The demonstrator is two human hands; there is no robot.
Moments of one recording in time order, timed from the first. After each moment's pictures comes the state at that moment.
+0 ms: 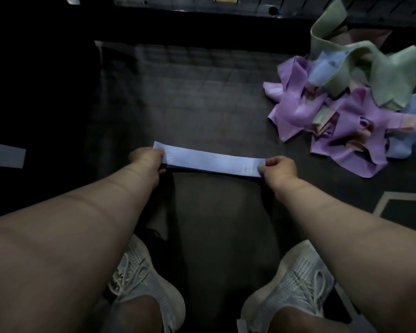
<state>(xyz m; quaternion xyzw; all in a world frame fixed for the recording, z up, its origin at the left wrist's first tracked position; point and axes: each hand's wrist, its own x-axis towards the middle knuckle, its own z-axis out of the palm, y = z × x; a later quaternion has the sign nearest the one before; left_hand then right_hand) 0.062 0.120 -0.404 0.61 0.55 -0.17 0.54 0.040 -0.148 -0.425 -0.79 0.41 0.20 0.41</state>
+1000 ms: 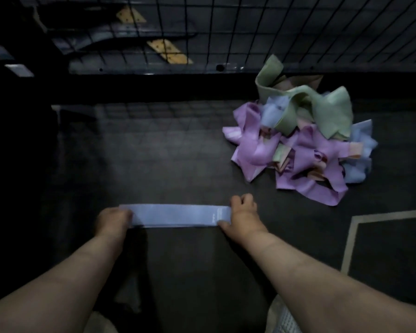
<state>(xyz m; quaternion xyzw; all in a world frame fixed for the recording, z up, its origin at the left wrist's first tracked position) 0.062 0.133 -0.440 0.78 0.44 -0.22 0.39 0.035 -0.150 -0.431 -0.93 0.11 0.32 0.17</state>
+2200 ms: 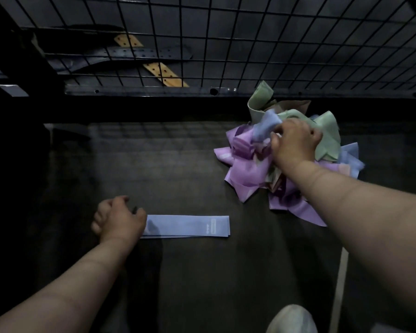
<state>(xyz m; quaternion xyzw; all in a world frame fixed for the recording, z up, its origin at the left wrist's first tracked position) 0.103 0.082 -0.407 0.91 0.30 -0.18 0.23 0.209 -0.268 -0.360 -0.98 0.16 -0.07 0.06</state>
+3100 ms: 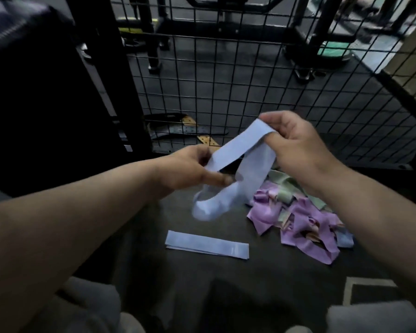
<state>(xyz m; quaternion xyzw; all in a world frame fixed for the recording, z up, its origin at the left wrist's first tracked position) 0.105 0.076 -0.083 0.80 -0.06 -0.25 0.55 0.106 -0.136 -0.056 -0.81 -0.03 -0.04 0.58</state>
